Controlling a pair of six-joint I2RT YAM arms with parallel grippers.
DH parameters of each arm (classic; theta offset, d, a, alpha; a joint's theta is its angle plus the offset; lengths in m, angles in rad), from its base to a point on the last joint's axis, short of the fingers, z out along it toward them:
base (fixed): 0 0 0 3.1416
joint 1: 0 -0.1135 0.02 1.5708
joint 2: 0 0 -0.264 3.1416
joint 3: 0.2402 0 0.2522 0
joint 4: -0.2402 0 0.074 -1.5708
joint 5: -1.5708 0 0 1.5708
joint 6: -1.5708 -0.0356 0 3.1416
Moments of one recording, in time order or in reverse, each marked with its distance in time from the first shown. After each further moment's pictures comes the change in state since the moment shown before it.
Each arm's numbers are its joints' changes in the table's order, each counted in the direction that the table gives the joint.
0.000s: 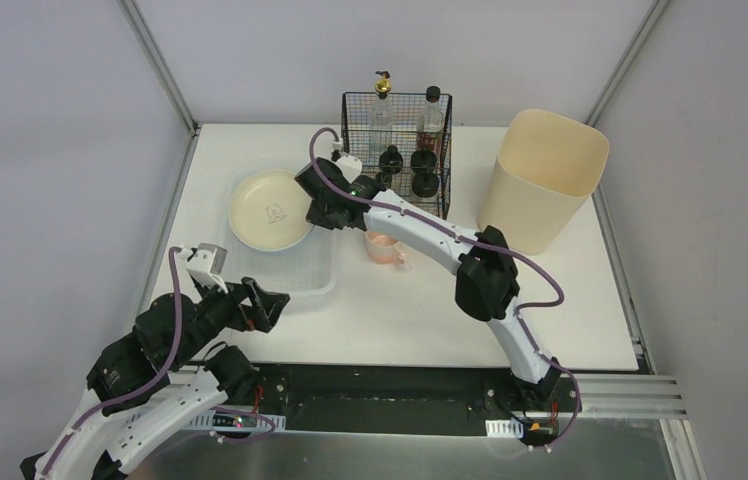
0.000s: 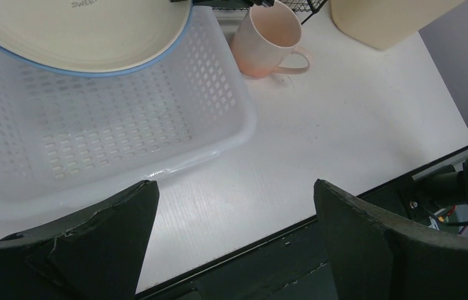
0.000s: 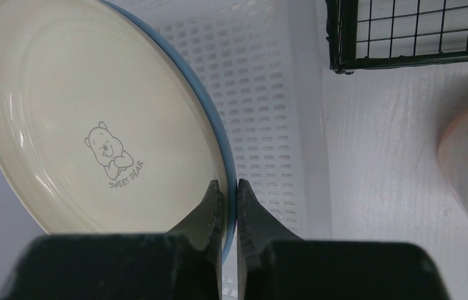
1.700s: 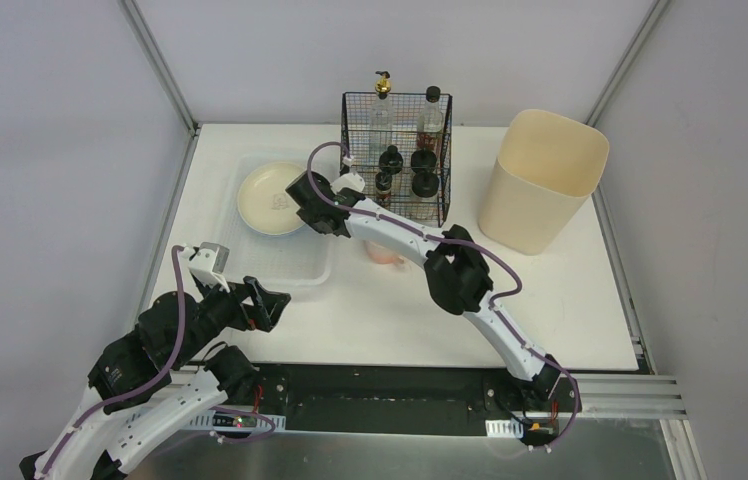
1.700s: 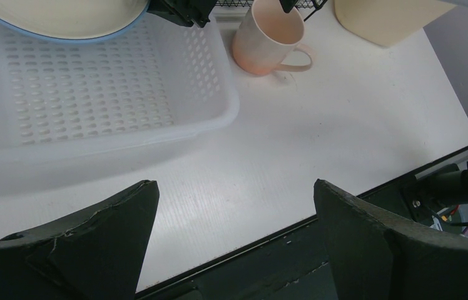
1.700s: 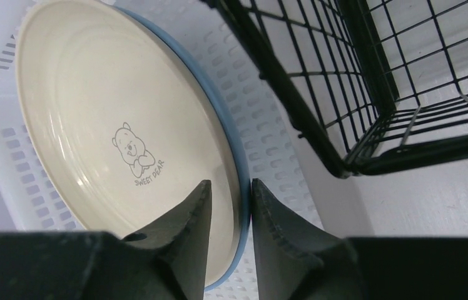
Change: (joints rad) left arm 0.000 0.016 -0.001 0.001 0.000 0.000; right arm 0.010 0.232 0.101 0.115 -0.146 -0.388
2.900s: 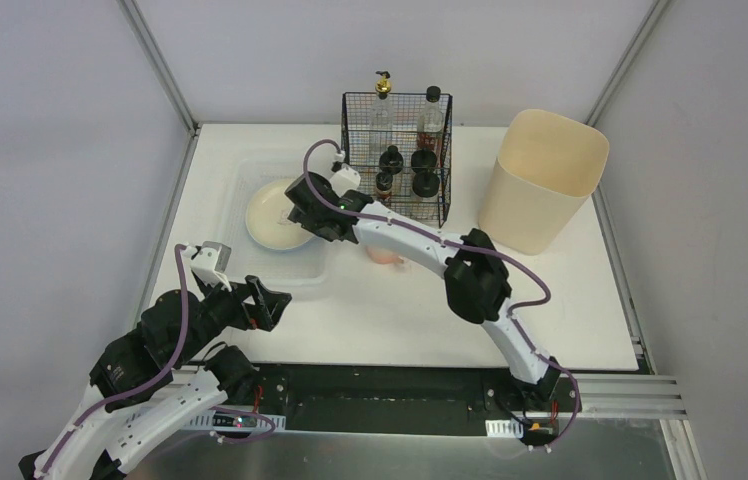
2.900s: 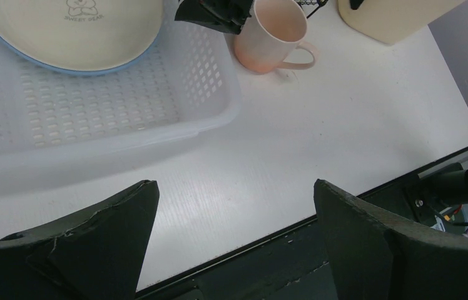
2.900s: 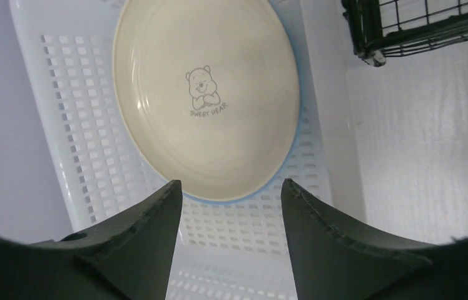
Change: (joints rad) left arm -0.002 0.013 0.000 0.000 0.000 0.000; right arm -0.051 -0.146 -0.116 0.002 0.017 0.171
